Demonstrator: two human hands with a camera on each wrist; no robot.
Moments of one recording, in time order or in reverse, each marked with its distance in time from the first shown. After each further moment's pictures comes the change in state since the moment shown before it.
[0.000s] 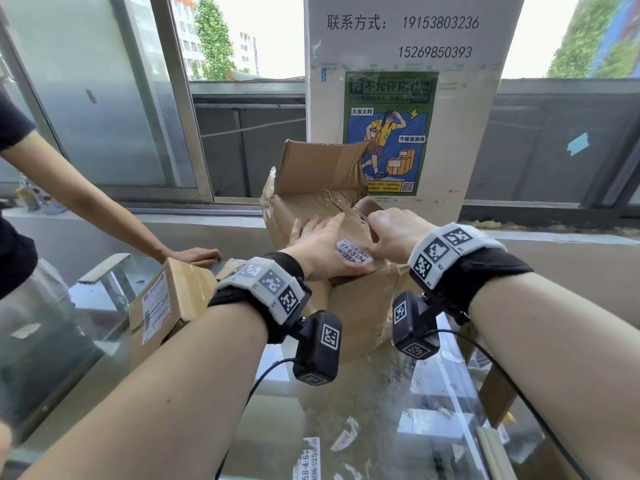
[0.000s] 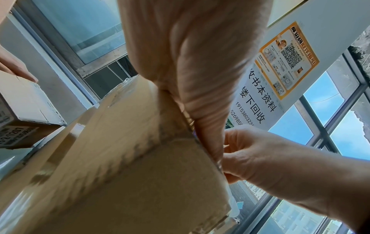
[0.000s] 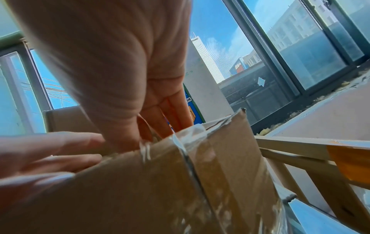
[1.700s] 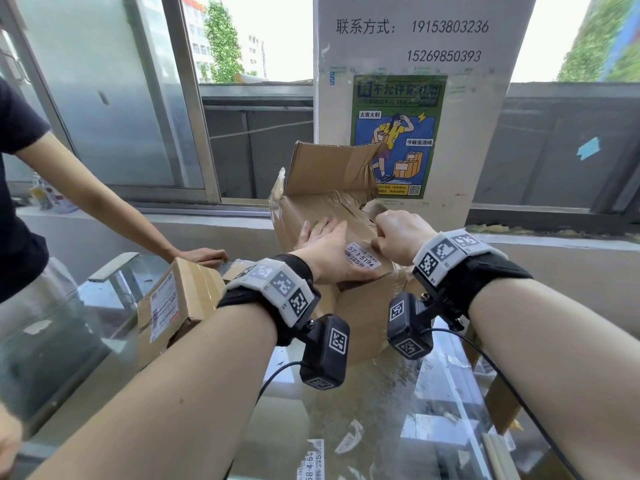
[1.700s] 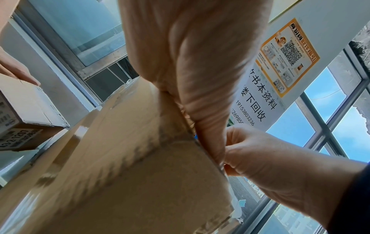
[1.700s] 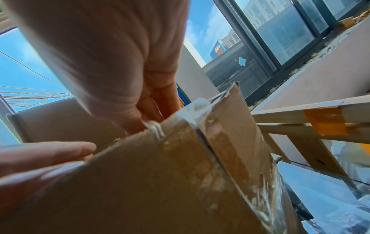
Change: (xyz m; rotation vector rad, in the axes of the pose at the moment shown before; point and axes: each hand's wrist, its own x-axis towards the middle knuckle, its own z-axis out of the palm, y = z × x) left_hand 0.002 0.001 0.001 0.123 -0.005 -0.015; right_hand 0.018 0.005 0.014 0.065 0.050 0.083
